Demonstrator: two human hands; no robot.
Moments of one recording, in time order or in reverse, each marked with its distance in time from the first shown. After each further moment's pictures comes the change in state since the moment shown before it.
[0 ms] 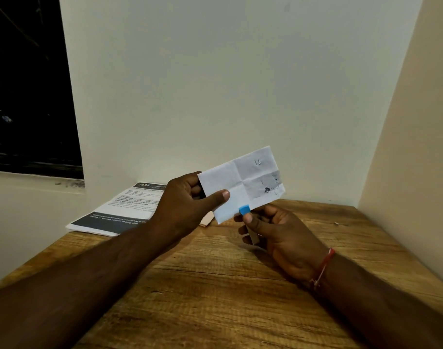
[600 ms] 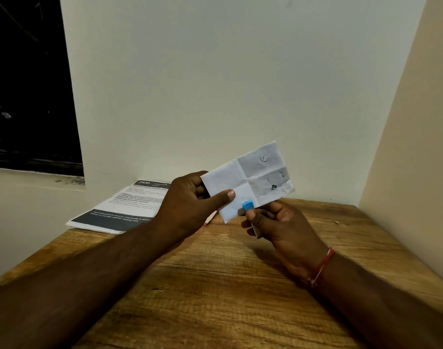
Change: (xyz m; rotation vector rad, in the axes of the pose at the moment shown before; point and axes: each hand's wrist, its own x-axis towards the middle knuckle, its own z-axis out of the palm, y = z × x) left_hand -0.003 0.001 0.005 0.031 -0.005 -0.003; right_hand 0.002 0.000 0.001 -0.113 0.061 -0.144
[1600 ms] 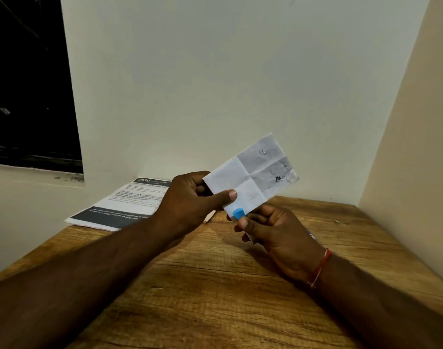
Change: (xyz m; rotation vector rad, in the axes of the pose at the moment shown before) left_hand 0.001 0.000 -0.001 -0.060 -0.056 -0.052; right_hand -0.005 0.004 0.005 0.012 -0.115 0.055
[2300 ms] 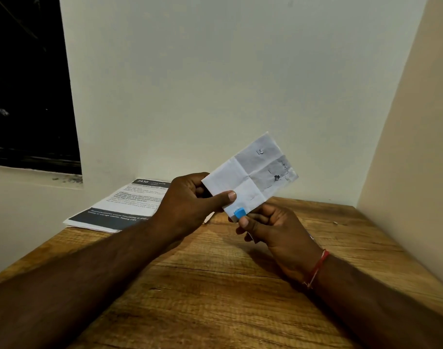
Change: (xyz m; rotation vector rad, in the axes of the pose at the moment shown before) left_hand -0.001 0.002 0.001 0.028 -0.006 0.022; right_hand 0.003 -0.002 -0.003 -0.128 0.054 -0.054
